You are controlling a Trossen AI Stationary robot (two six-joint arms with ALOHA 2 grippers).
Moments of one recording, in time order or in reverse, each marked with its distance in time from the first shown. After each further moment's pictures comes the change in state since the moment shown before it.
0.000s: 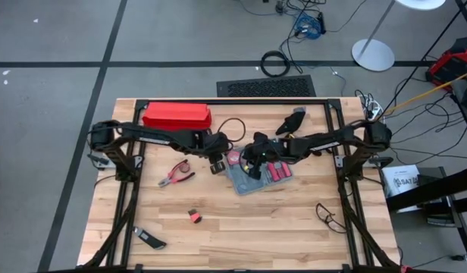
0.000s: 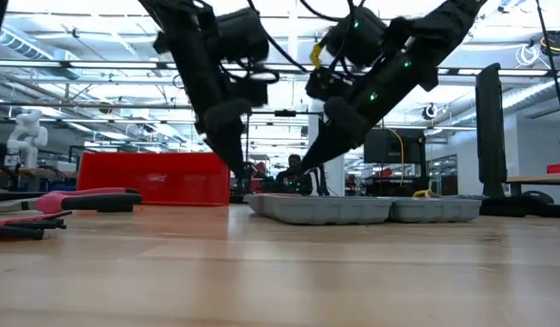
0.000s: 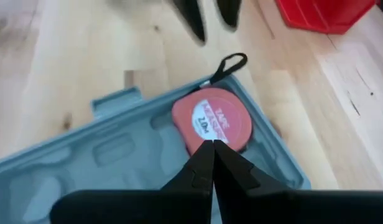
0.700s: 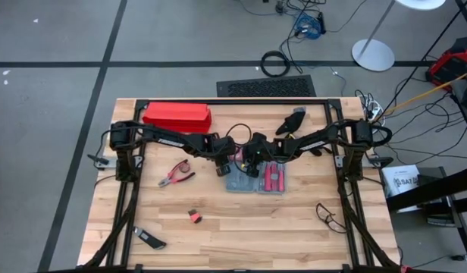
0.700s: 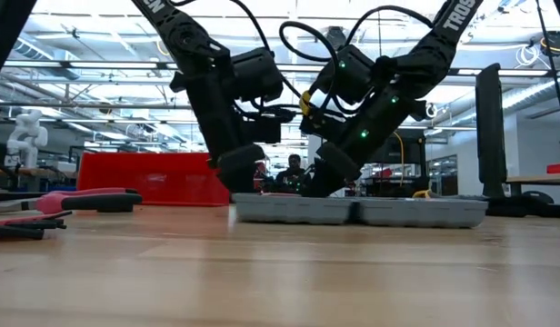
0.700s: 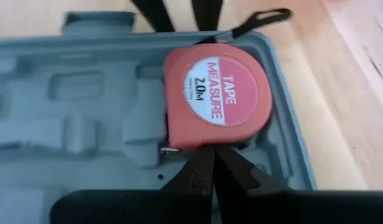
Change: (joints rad) left arm 0.021 0.186 -0.007 0.183 0.041 0.057; right arm -0.058 0.152 -0.004 0.094 -0.005 -0.018
